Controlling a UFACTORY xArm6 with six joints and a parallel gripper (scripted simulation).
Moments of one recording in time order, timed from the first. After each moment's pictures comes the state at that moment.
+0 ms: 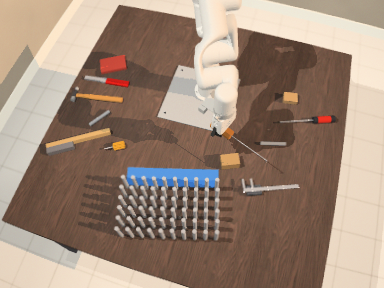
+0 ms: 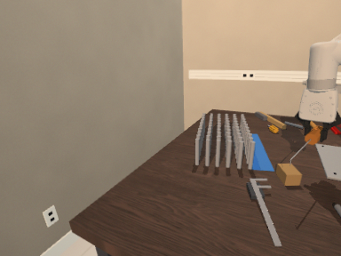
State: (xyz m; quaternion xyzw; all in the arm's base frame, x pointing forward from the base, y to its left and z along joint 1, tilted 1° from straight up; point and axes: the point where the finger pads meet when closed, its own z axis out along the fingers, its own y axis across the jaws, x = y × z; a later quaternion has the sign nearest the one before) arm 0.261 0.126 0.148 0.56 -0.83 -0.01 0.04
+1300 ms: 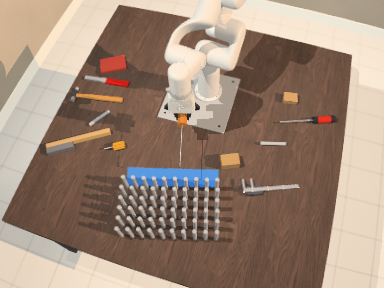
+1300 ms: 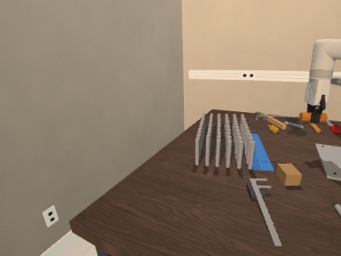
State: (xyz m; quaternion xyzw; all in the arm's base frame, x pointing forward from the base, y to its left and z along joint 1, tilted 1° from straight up) arm 0.251 -0.037 0.165 0.13 -0.99 0.00 0.00
